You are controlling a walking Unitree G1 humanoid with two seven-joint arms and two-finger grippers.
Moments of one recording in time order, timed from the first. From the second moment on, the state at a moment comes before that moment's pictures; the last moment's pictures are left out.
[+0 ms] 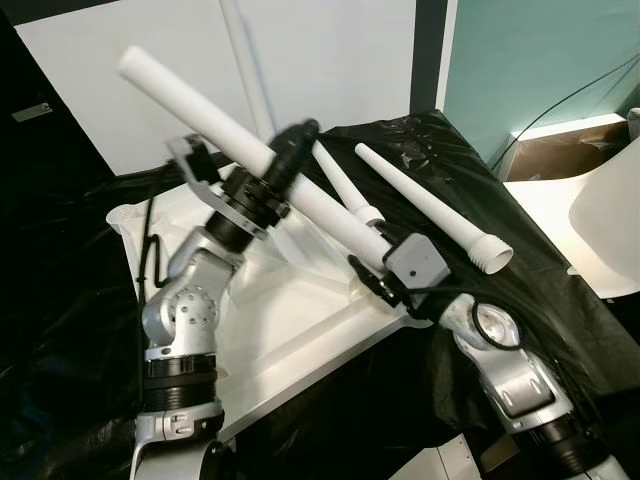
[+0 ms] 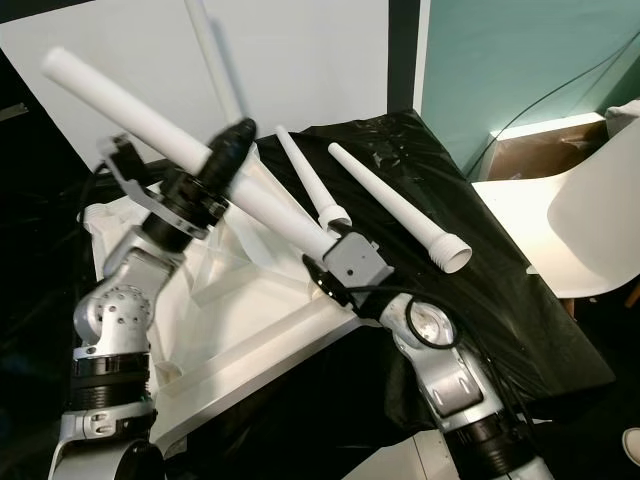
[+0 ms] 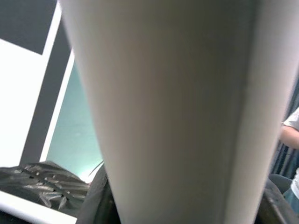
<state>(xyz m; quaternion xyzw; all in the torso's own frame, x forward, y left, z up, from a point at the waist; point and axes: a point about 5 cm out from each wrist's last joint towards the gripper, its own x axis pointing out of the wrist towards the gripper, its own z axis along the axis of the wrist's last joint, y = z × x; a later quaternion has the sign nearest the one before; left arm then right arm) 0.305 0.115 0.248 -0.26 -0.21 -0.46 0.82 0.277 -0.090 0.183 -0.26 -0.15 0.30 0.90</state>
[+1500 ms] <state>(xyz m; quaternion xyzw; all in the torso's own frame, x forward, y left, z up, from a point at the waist) 0.293 0.145 0.258 -0.29 -0.24 -0.46 0.80 0.283 -0.095 0.201 -0.19 -0.07 0.31 0.93</state>
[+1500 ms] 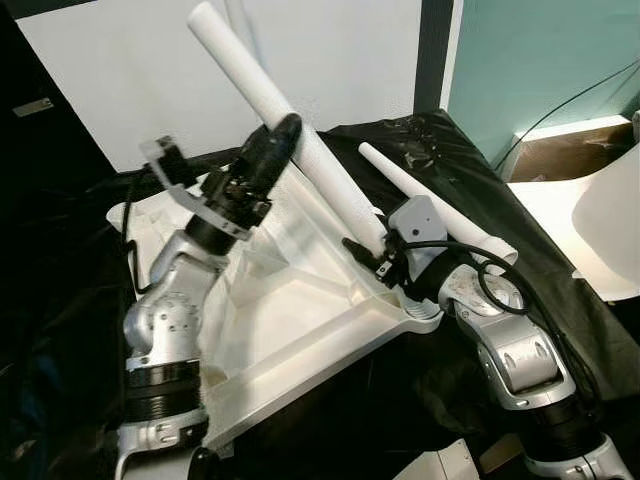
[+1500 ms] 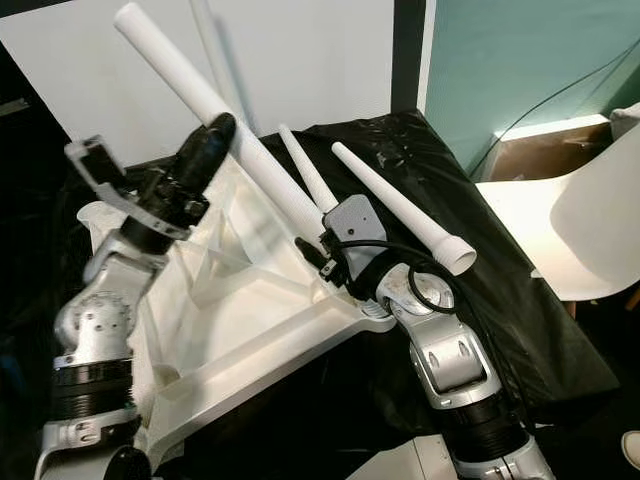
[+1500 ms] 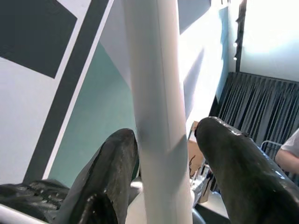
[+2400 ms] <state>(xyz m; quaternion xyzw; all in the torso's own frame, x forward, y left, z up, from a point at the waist) 0.291 0.125 0.279 -0.27 -0.26 -0.49 0.79 0.278 -0.093 0.204 -0.30 -0.15 0.29 0.90</state>
